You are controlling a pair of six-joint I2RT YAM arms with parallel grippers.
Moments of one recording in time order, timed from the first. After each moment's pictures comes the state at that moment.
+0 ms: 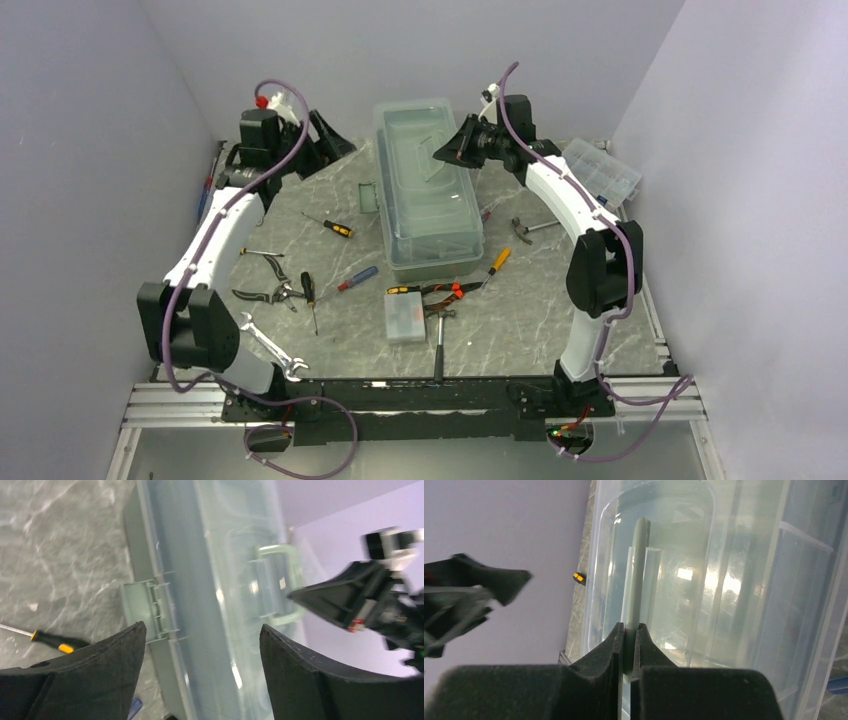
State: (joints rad) left arm -0.13 1.50 1.44 -0.30 0.37 -0.64; right arm 0.31 1.87 1.68 -0.28 -0.55 0.72
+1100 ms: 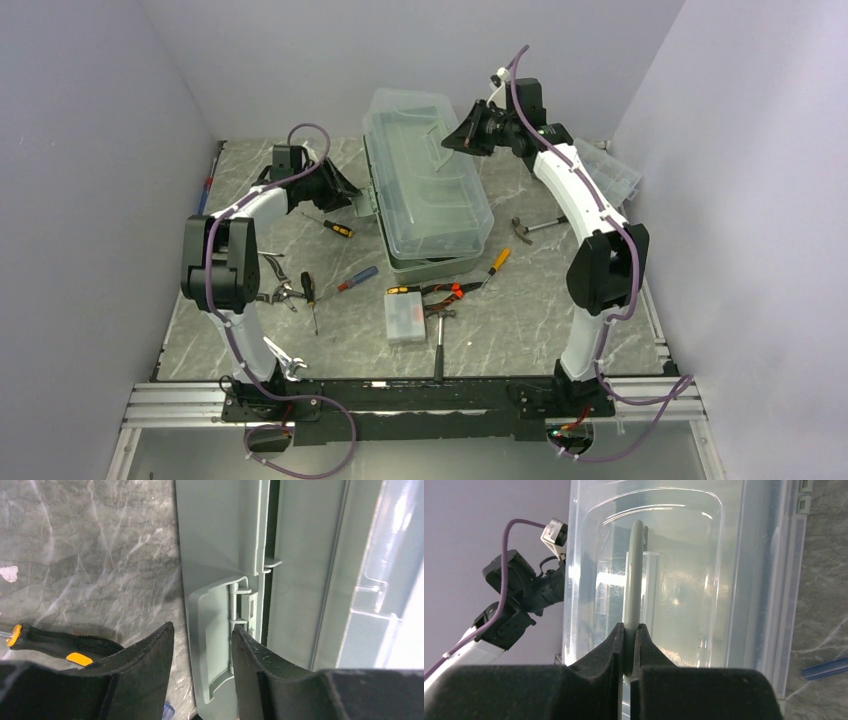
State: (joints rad) left arm -0.07 1.88 1.30 -0.13 0.54 -0.70; right arm 0.29 1.89 1.87 -0.46 -0.52 0.66
